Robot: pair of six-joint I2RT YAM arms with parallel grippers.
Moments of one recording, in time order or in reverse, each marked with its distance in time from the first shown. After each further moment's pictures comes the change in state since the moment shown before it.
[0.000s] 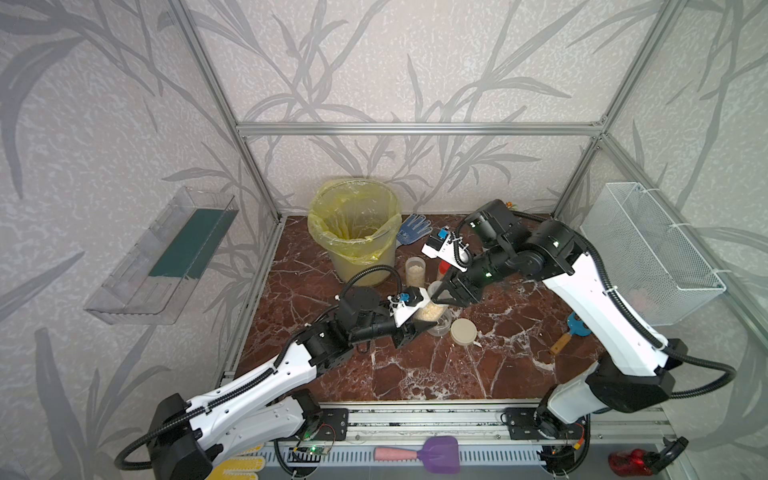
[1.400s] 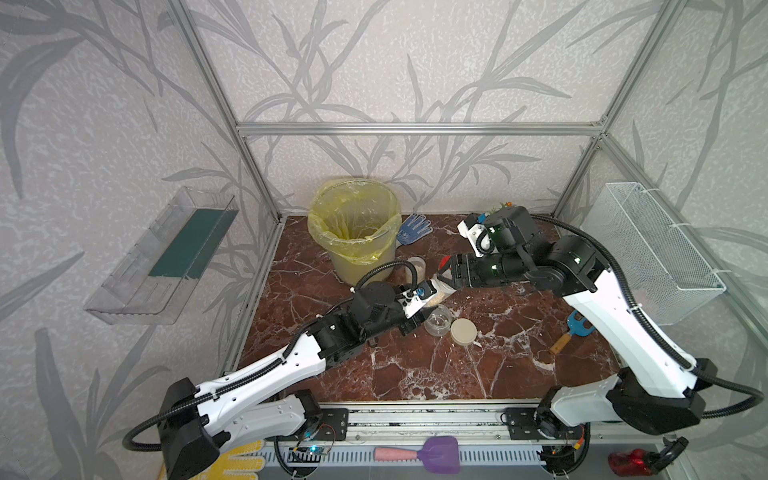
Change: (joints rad) left arm -0.069 0.103 0.142 -0.088 -0.319 0.155; right arm -0.016 -0.161 -0.191 0.213 0.266 0.792
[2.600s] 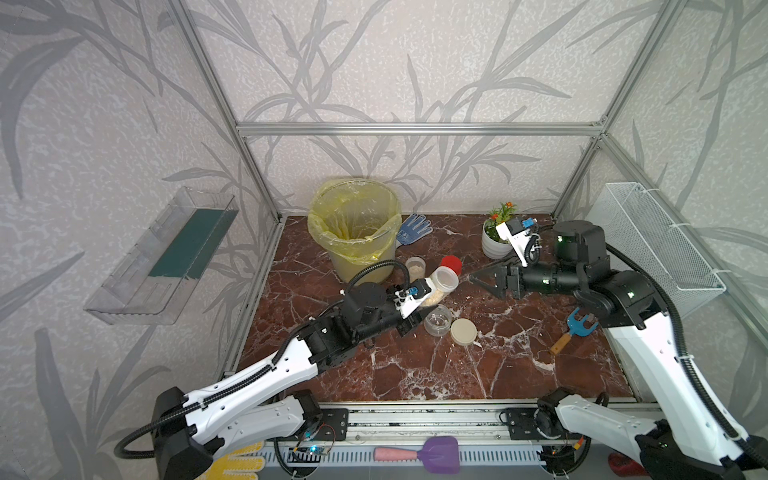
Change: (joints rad) left arm 0.000 -0.051 0.000 0.013 0.024 -0.029; right arm -0.309 -0.312 -0.309 0.231 -0.355 -0.250
